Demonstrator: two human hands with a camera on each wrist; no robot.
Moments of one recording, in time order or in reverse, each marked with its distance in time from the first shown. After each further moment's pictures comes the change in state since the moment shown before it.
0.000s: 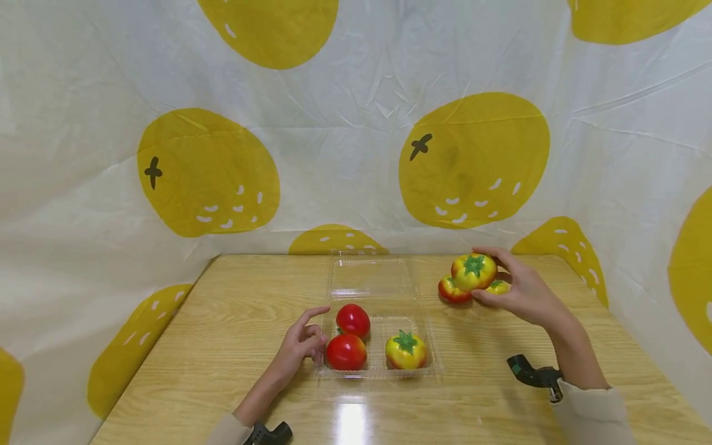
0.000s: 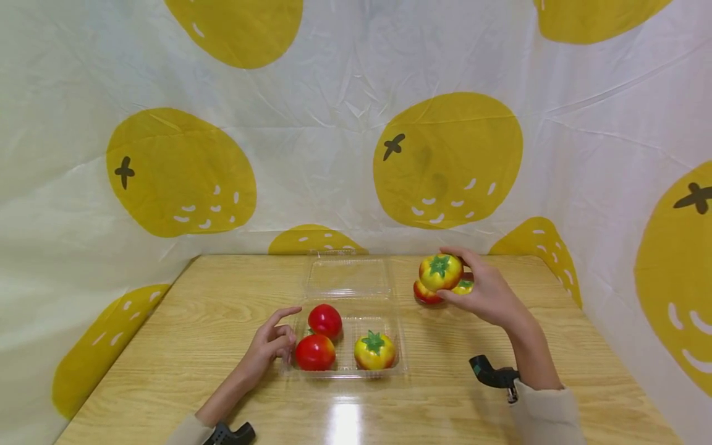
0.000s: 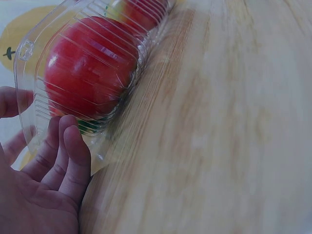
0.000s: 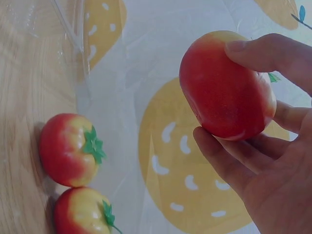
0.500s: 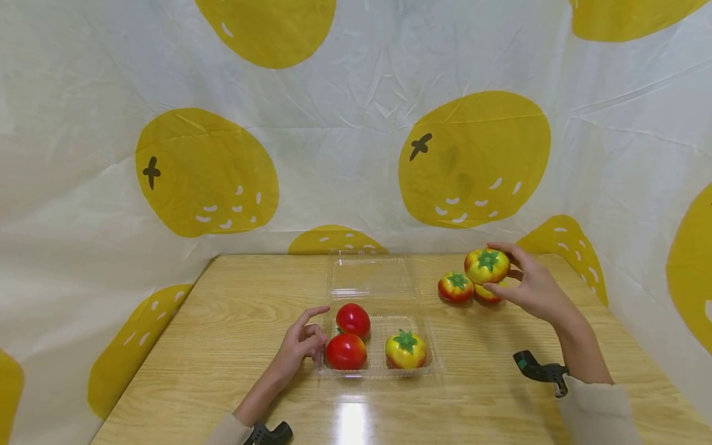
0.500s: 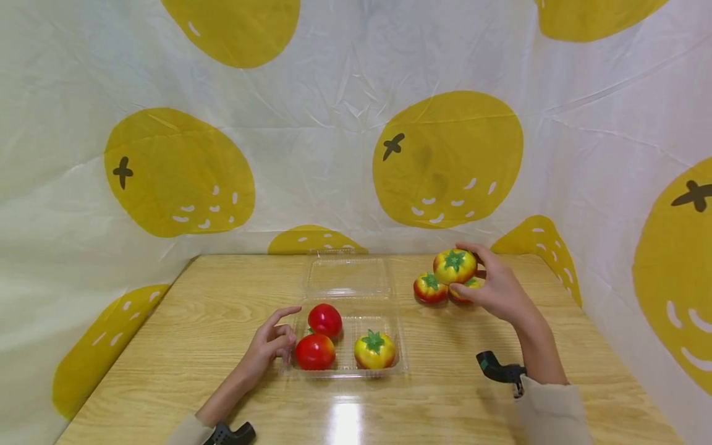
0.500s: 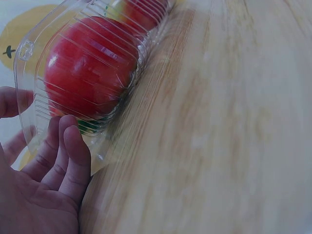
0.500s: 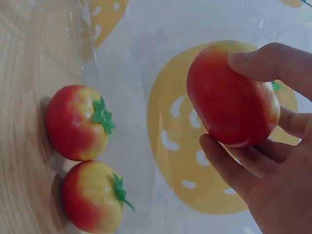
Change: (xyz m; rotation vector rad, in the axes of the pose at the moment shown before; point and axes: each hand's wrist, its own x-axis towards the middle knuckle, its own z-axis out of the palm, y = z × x) left_hand 0.001 0.002 -0.001 -0.015 -0.007 0.012; right_hand -0.002 0.023 -0.011 -0.001 0.052 0.066
